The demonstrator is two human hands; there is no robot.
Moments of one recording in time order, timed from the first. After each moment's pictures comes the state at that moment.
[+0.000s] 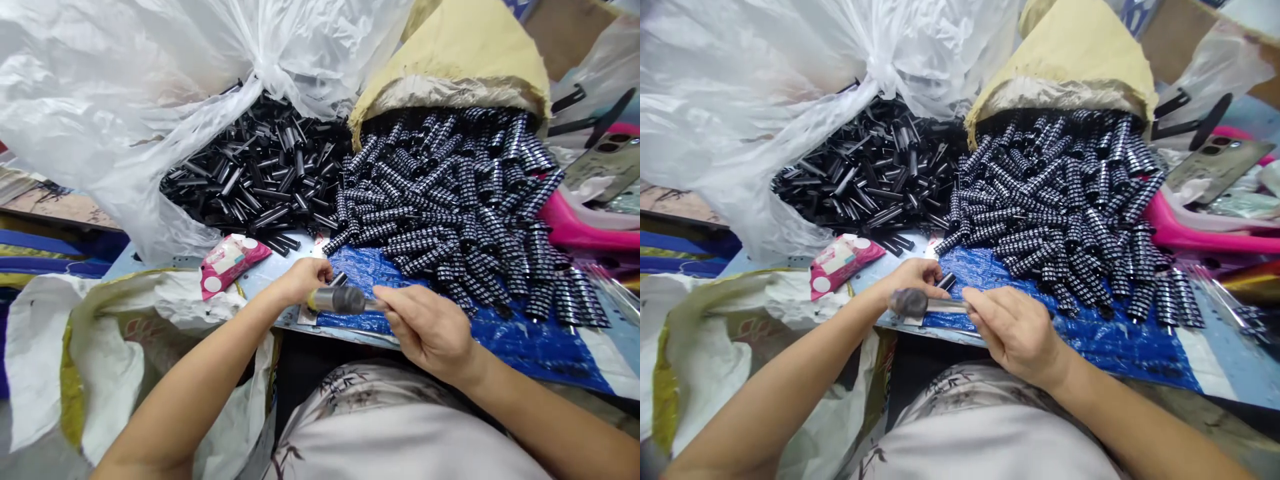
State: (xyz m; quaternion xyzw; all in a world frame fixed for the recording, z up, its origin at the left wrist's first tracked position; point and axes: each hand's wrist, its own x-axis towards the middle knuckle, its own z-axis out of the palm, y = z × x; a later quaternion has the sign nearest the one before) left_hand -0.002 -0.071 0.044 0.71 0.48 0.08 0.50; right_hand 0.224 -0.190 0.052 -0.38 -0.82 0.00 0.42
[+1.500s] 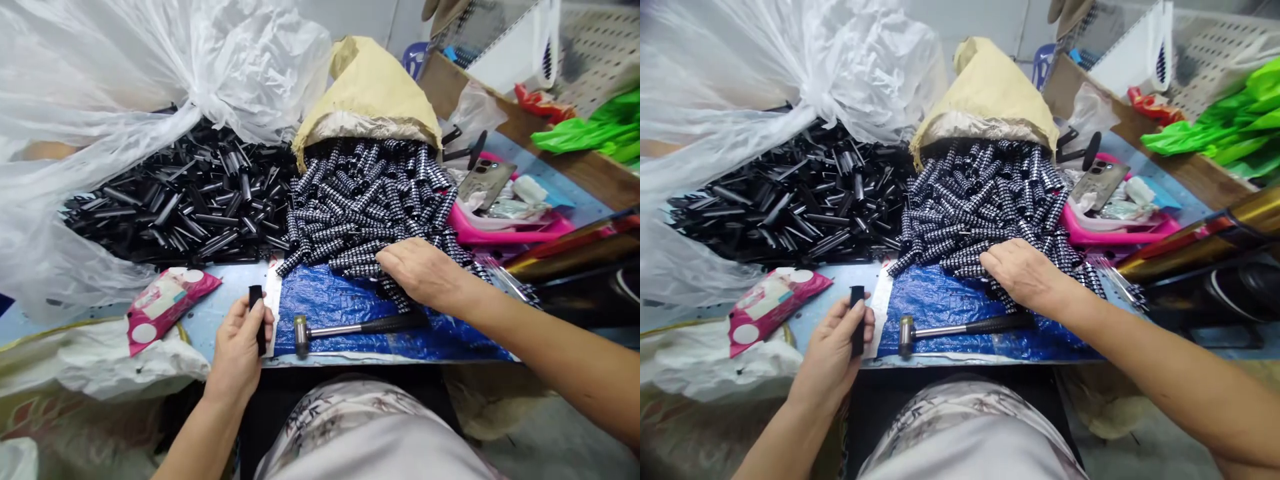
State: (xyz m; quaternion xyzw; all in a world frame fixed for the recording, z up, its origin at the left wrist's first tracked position) left_hand 0.012 -0.138 0.061 0.34 0.55 0.48 0.59; right_hand 0.333 -0.132 0.076 -0.45 -0.87 -0.19 0.06
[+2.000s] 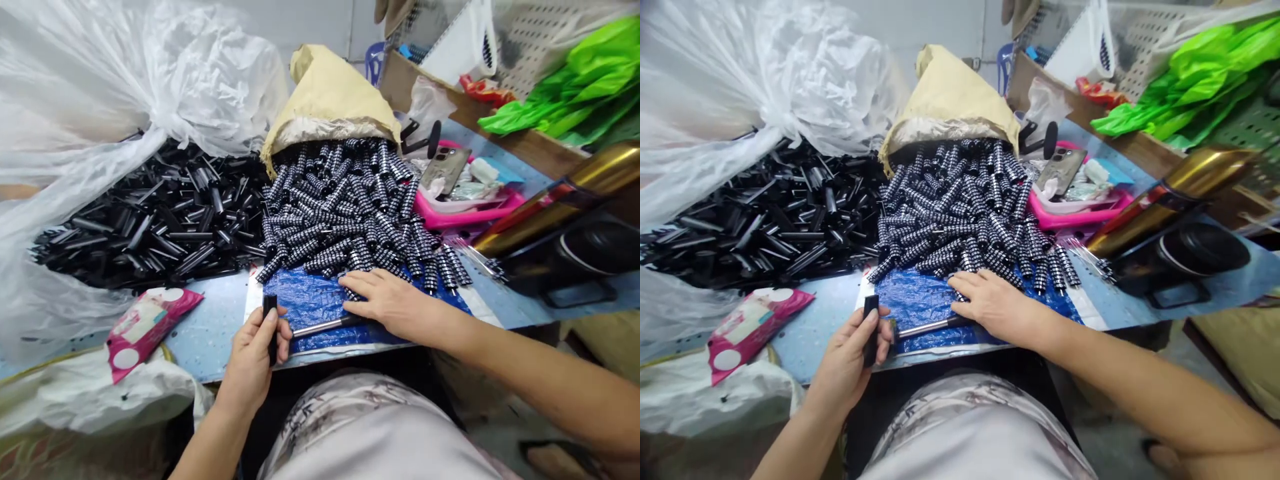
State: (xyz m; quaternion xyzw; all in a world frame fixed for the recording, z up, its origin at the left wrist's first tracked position) left_hand 0.044 -0.152 0.066 0.39 0.51 0.38 0.67; right_hand 0.307 -0.185 0.059 -0.43 -0.90 -0.04 0.07
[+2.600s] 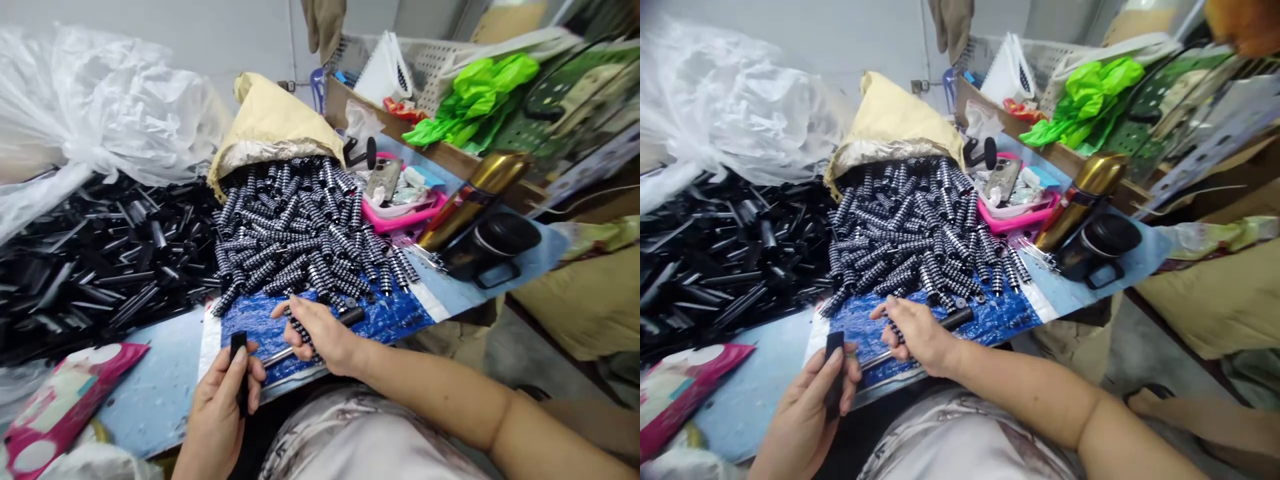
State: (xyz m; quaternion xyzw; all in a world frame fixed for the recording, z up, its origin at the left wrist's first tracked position) left_hand 0.056 -0.157 0.068 0.42 0.53 0.37 0.64; right_hand 0.231 -0.170 0.048 -0.38 -0.27 0.69 0.56
